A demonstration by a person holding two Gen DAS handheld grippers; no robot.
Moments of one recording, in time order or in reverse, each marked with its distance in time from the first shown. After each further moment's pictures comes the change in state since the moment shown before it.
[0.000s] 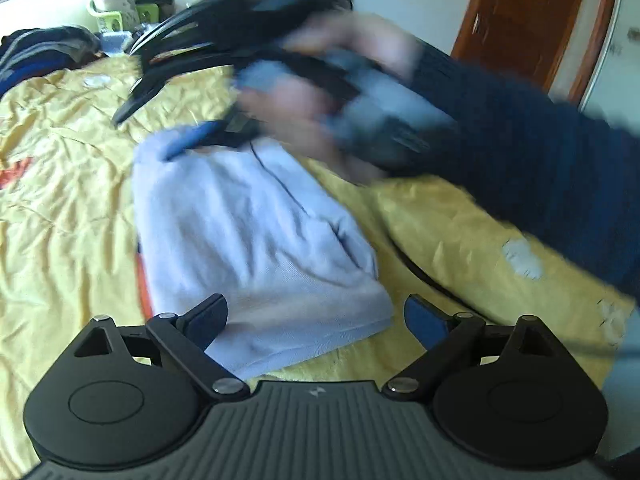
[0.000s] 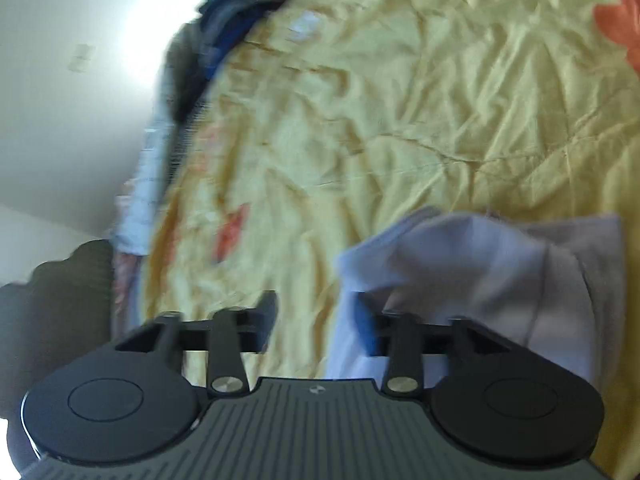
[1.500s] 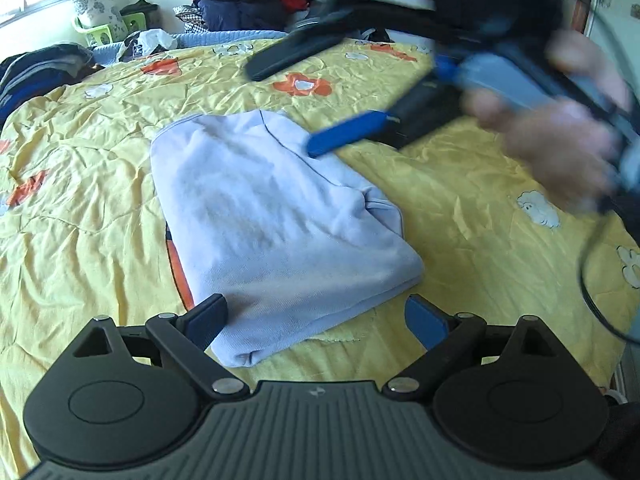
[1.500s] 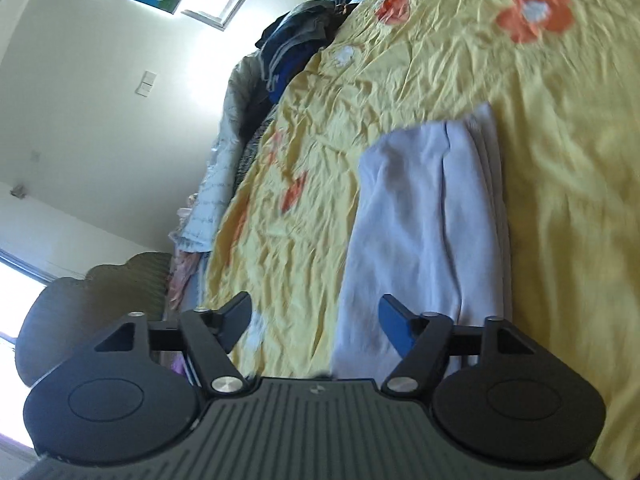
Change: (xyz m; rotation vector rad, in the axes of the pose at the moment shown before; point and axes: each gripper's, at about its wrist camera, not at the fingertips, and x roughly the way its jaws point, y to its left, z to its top) left arm 0.000 0.001 -0.013 0.132 0.073 0.062; right arm -0.113 -0.013 -0.097 0.003 -0.110 0.097
